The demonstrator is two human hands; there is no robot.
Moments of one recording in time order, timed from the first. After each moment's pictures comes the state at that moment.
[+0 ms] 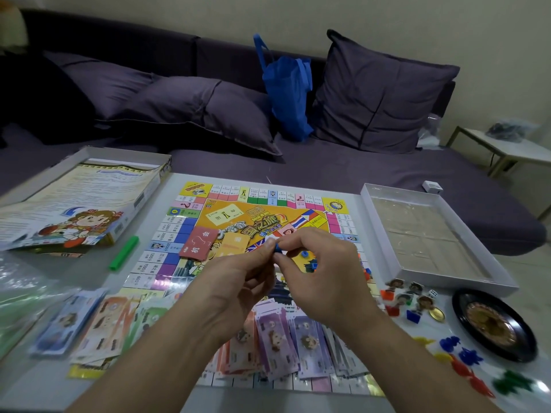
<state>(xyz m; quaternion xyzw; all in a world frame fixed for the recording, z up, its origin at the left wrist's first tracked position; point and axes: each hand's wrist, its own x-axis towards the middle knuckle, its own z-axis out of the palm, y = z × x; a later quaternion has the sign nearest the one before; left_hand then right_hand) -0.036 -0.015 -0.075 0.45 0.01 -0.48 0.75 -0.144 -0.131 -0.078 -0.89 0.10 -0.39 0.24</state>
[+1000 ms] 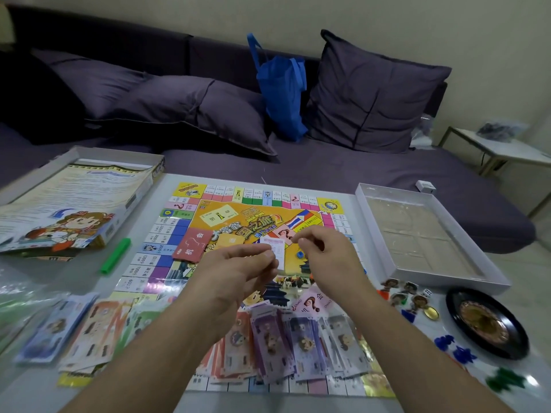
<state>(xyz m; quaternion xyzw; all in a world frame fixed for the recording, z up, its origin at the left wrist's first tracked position) -0.027 -0.018 -0.082 0.52 -0.05 -0.43 0.73 -0.130 -0.177 -0.095 -0.83 0.33 -0.24 0.37</state>
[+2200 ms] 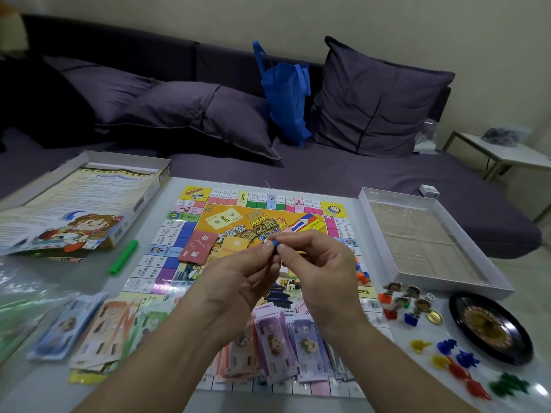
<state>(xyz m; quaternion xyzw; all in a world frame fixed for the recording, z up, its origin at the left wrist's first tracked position) -0.037 -0.012 -0.069 0.39 0.00 -0.49 0.77 -0.136 -0.118 -0.082 -0.68 0.17 -0.39 0.60</state>
